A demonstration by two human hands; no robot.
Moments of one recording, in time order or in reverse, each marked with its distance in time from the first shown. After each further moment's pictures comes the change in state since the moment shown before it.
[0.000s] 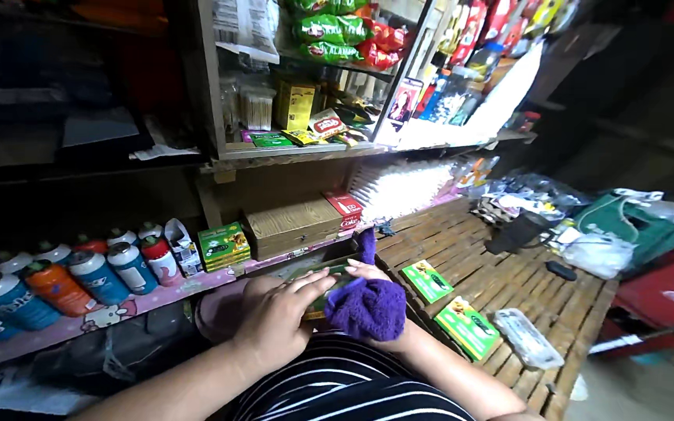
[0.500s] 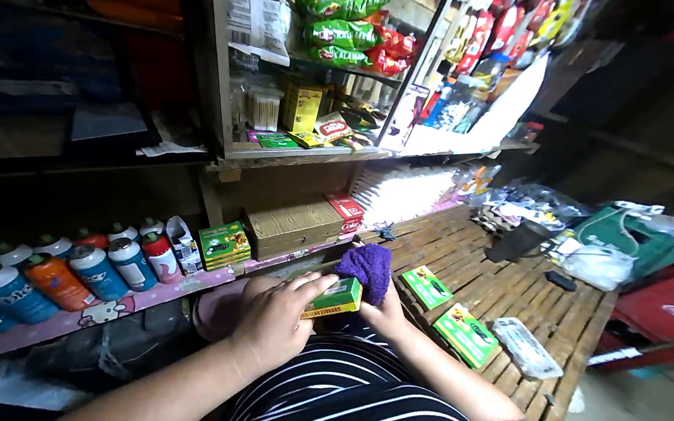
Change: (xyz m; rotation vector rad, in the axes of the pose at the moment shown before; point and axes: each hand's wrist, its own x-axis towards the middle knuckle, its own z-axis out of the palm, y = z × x) left_hand 0.001 0.000 -0.003 0.044 0.014 -0.053; right_hand -0.016 0.015 0.005 -0.066 0.122 0.391
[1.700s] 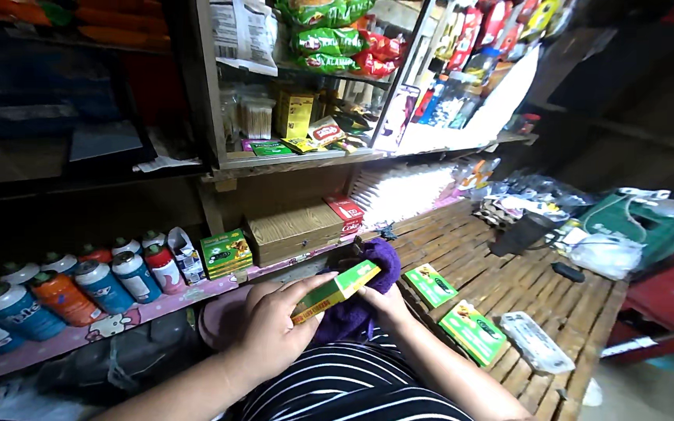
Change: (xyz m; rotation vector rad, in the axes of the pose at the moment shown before) left_hand -0.001 0.006 -0.005 -0.327 0.127 -0.091; right_hand -0.003 0.008 -0.001 0.731 0.047 0.382
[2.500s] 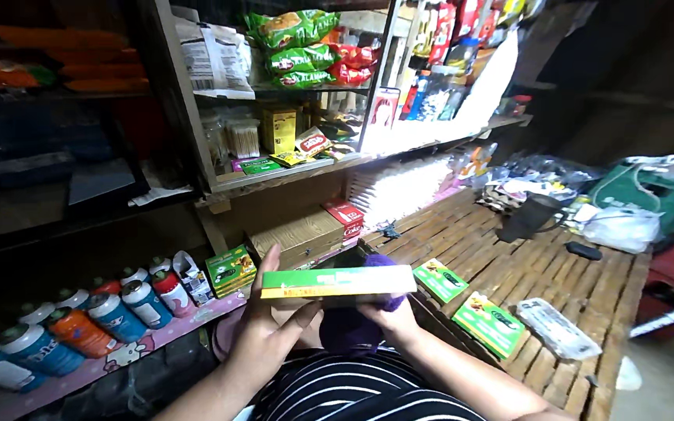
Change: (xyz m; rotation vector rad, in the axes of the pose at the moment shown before) left_hand 0.008 -0.006 -0.002 -0.370 0.184 -0.061; right_hand -0.014 -0.018 0.020 -0.091 0.028 -0.235
